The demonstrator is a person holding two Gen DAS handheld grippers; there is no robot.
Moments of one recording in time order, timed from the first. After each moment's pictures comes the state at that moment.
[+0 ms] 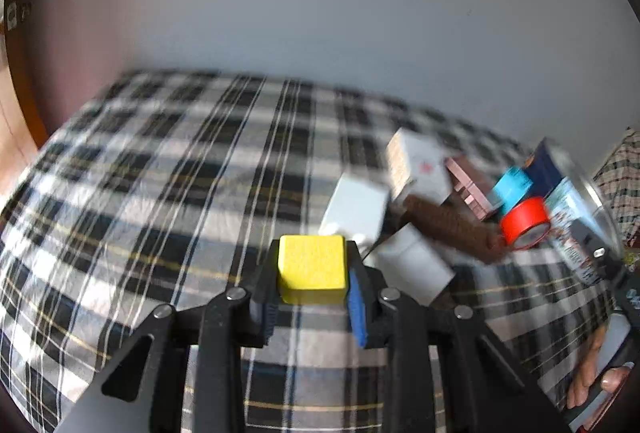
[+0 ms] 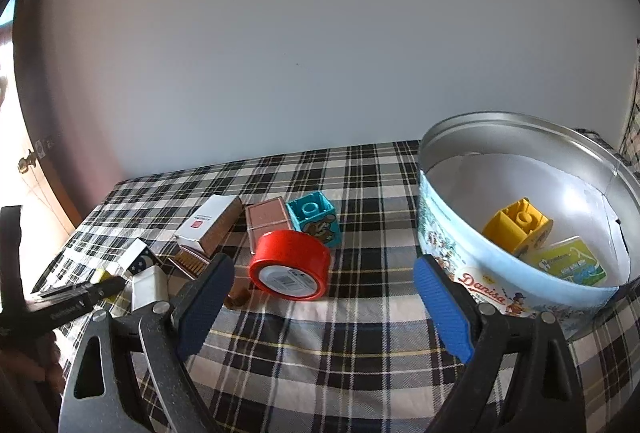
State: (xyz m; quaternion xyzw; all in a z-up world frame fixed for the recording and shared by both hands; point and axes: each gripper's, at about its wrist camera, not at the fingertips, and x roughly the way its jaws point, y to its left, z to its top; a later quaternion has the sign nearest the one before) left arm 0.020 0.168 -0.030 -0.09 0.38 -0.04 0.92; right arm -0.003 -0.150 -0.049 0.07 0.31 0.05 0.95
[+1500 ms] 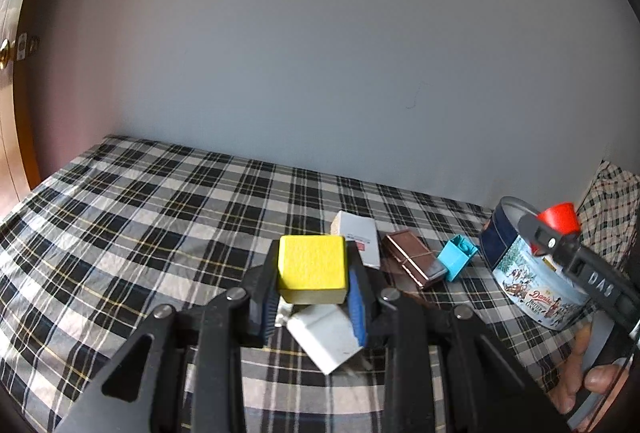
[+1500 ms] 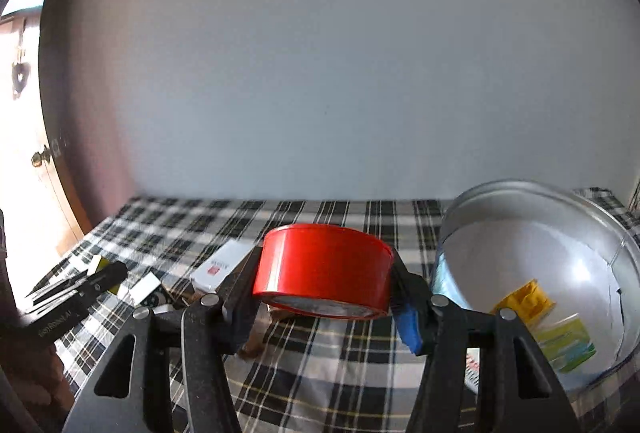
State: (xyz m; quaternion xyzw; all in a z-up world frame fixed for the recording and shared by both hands) left arm 0.002 0.133 -0.001 -0.11 0.25 -0.05 0.96; right arm 0.008 -0.142 -0.014 0.03 0.24 0.09 0.97
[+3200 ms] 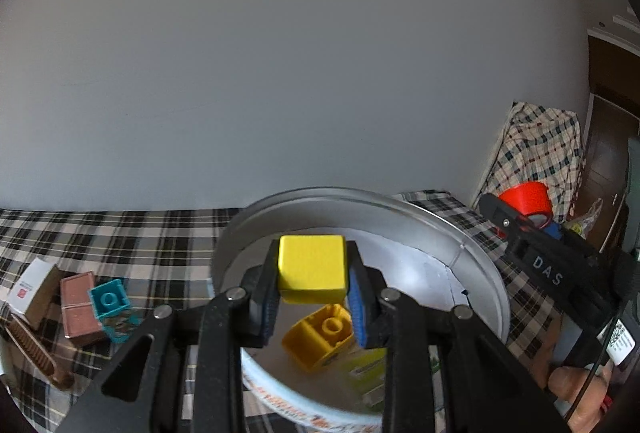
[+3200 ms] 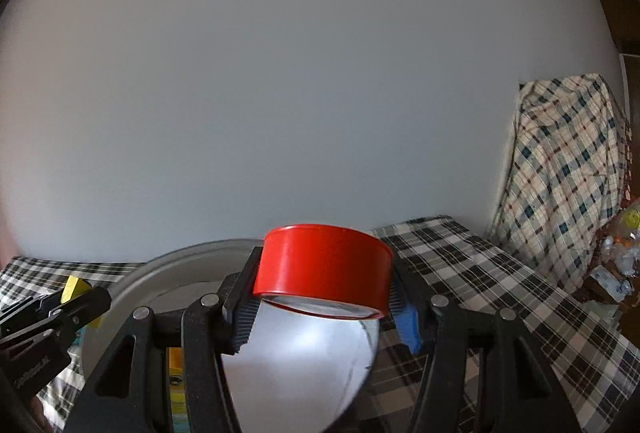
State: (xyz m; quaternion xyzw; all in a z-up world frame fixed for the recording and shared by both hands) left arm 0.031 -0.156 0.024 -0.05 0.23 -0.22 0.95; right arm -0.018 -0.385 0.002 0.04 0.16 -0.12 0.98
